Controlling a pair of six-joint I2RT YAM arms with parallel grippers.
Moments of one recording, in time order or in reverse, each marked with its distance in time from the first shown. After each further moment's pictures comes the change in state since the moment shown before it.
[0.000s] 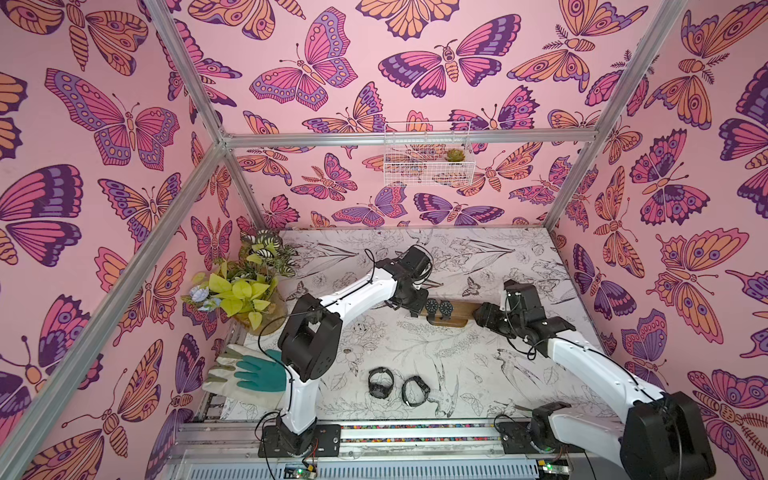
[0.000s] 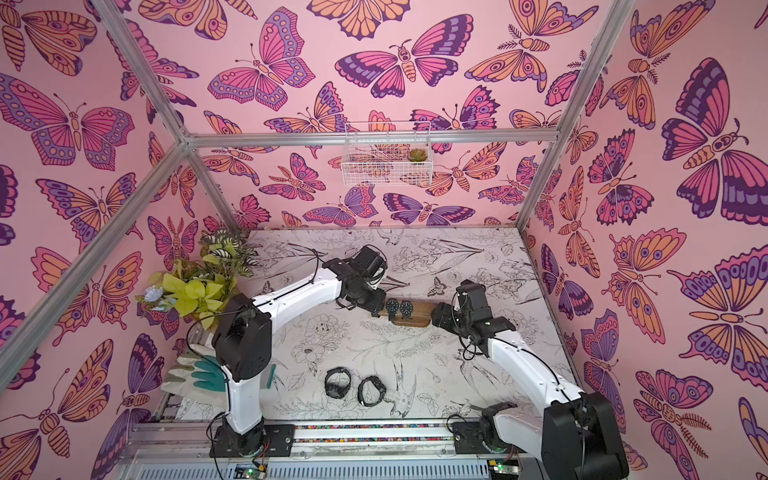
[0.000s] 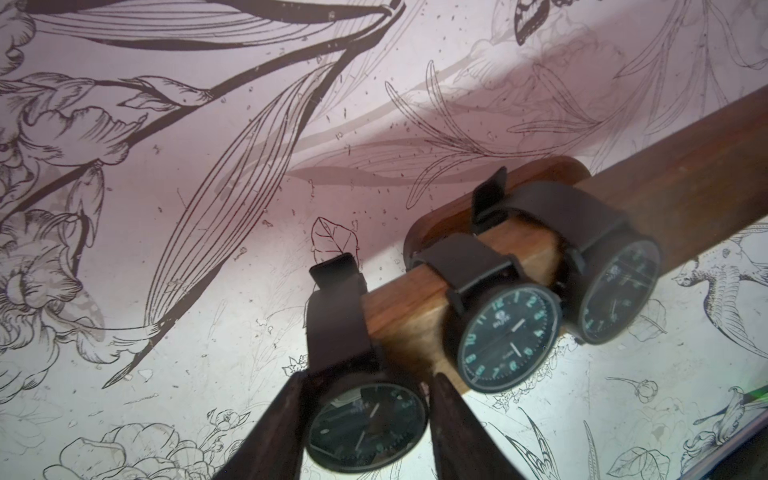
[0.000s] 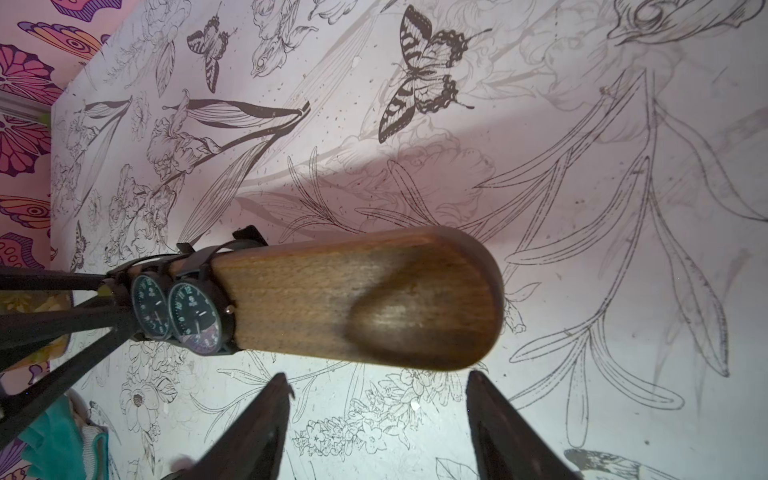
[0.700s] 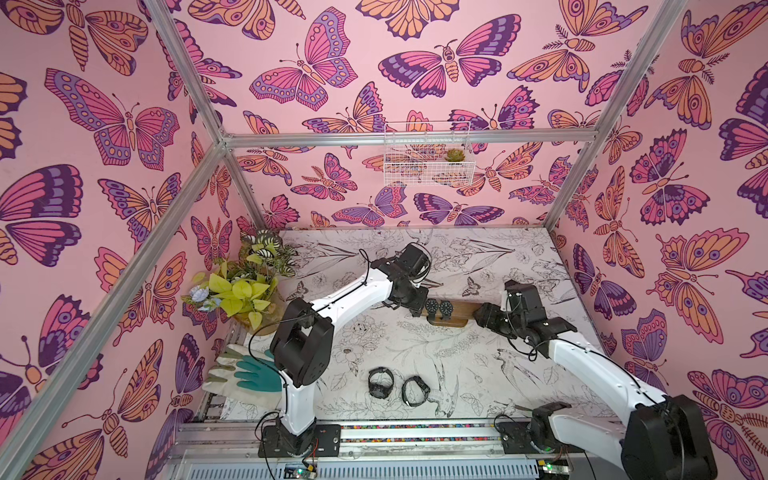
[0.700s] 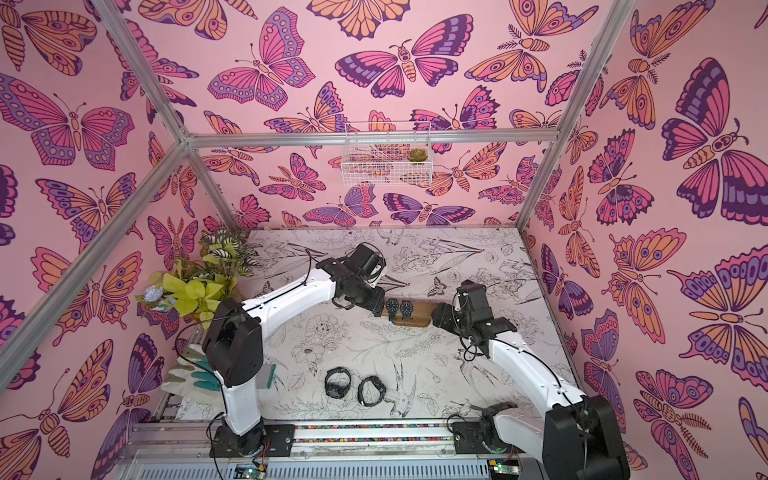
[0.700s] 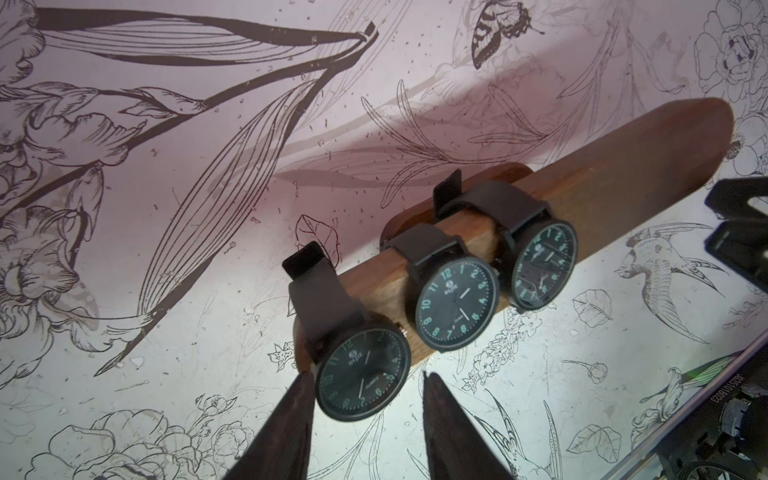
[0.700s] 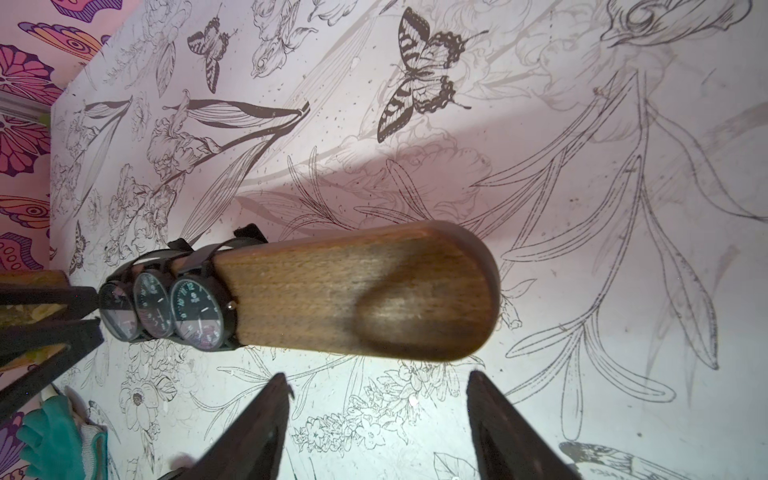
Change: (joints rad) left arm 0.000 -0.060 -0.025 0.016 0.033 -0.022; right arm 0.000 -0.019 0.000 -0.015 0.004 0.000
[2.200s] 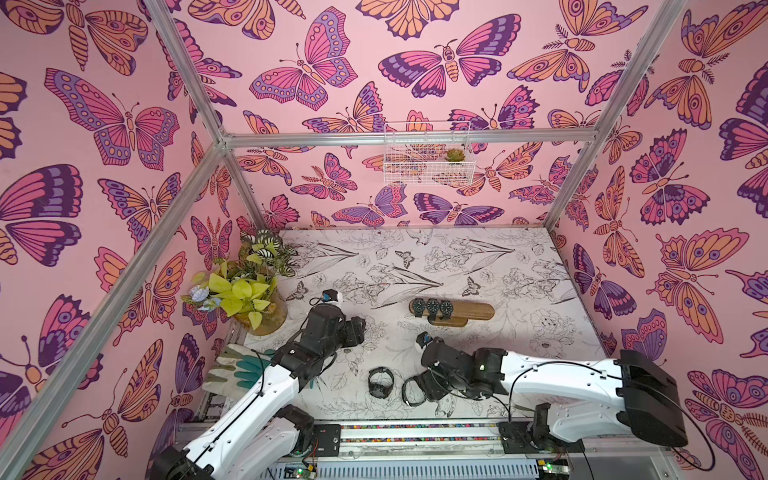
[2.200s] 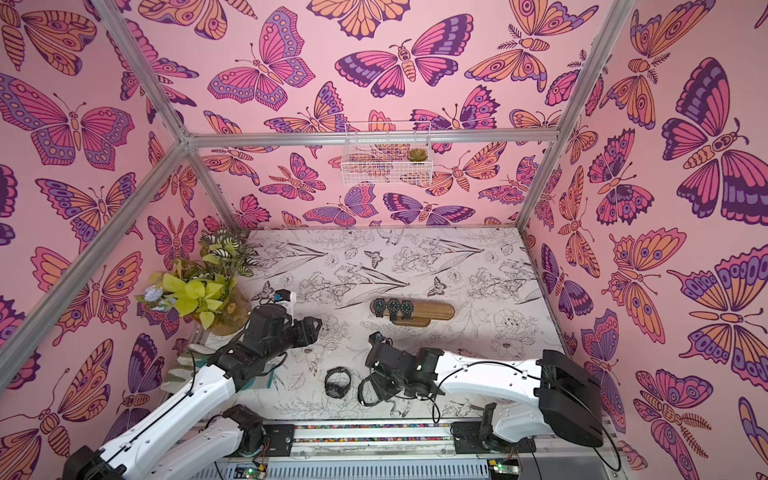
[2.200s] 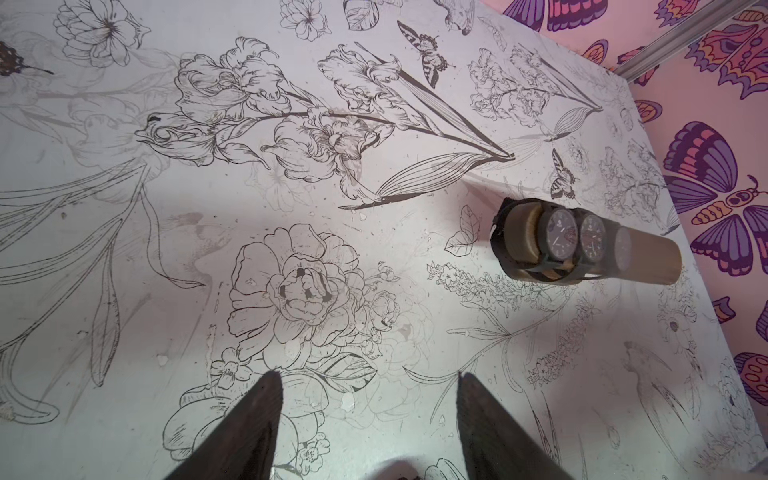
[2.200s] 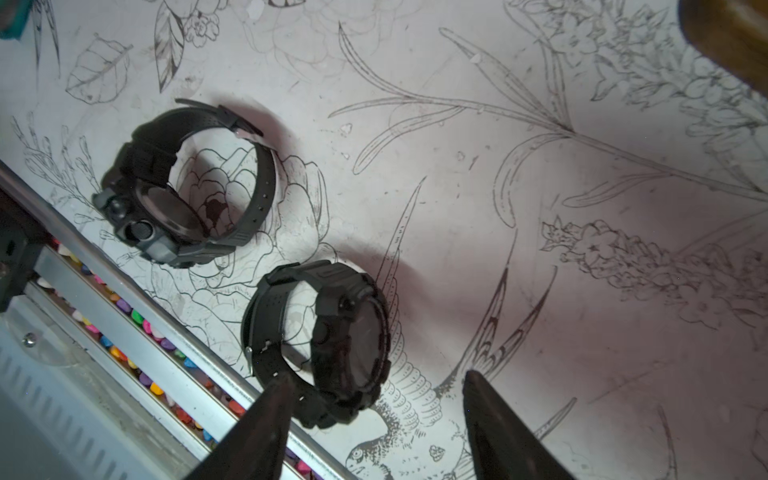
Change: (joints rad) left arm 0.252 -1.021 -1.026 0.443 -0.138 -0.300; right arm 0.937 0.235 0.137 -0.144 0.253 -0.004
